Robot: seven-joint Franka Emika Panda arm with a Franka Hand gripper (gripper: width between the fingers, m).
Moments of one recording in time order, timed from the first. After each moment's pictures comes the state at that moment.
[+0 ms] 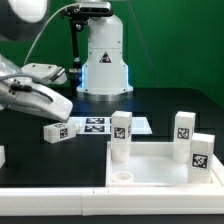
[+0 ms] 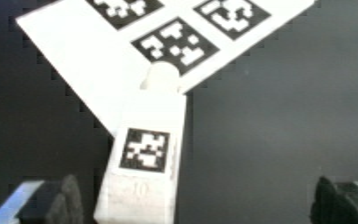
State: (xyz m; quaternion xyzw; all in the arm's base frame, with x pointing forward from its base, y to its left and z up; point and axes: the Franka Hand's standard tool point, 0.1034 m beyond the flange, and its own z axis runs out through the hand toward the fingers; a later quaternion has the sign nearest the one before) arm 0.431 -0.137 0.047 -0.83 0.31 0.42 0.20
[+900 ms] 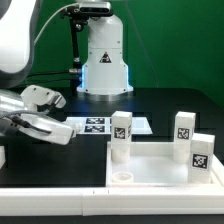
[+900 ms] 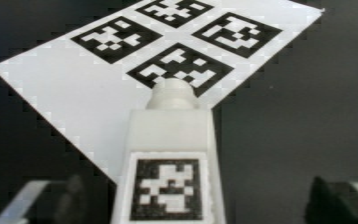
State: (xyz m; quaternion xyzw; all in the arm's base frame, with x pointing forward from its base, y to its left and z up) arm 0.404 -0.124 0.013 -0.77 0.36 0.48 0.23
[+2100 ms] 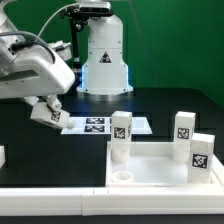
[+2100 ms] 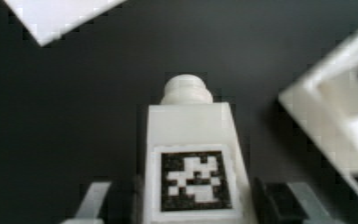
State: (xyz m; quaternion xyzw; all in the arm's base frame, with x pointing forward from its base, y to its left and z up) arm 0.499 -0.134 0.088 -0.92 0.30 0.18 0.18
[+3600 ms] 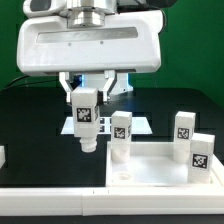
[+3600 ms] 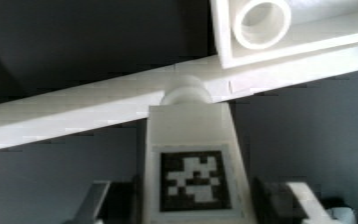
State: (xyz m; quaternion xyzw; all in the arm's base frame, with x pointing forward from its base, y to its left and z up) arm 0.616 -0.051 0.135 -0.97 0.13 -0.21 0.01
